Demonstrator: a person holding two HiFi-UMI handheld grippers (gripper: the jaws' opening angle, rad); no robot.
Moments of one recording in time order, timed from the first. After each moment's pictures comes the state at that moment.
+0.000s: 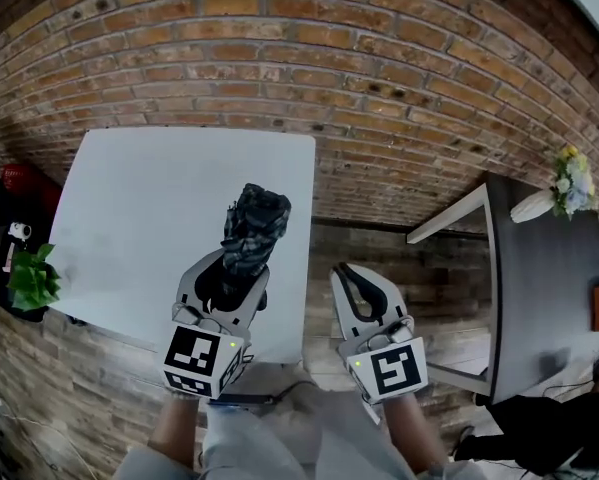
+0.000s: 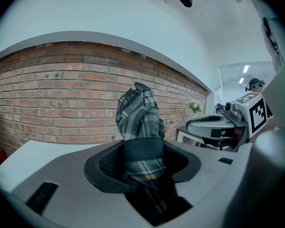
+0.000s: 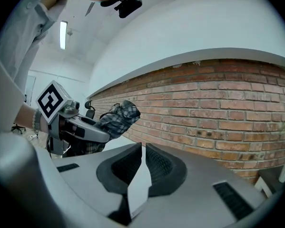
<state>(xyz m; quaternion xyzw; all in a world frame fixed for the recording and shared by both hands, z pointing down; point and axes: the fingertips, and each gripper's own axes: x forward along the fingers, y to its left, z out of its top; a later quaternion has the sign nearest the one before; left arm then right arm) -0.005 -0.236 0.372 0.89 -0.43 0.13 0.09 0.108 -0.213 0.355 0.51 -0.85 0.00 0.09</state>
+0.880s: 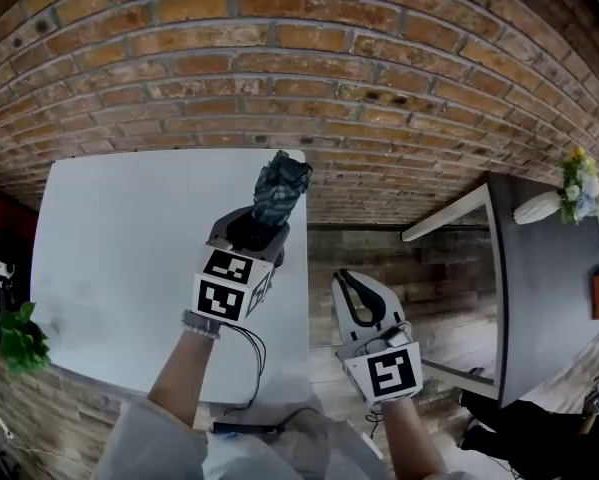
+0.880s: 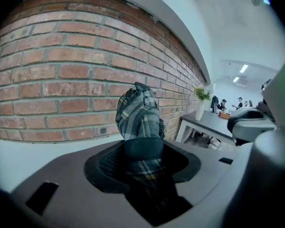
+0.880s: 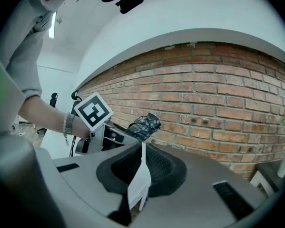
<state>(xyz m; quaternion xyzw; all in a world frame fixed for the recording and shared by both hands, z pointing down) 0.058 -0.428 0.479 0.90 -0.36 0.20 0.15 0.123 -0.317 0.417 0.56 -0.82 0.02 0.12</state>
